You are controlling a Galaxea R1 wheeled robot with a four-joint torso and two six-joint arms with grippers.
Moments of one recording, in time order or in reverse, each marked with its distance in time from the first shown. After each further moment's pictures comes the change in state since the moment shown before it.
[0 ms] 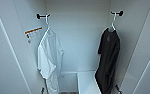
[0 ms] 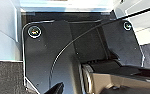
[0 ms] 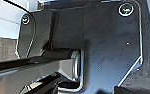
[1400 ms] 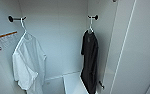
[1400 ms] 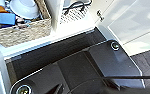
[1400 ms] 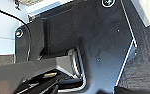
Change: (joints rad) left arm -0.117 -0.006 0.017 -0.015 -0.019 0.054; right arm -0.014 0.000 0.000 0.000 -0.001 0.000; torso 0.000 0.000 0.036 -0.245
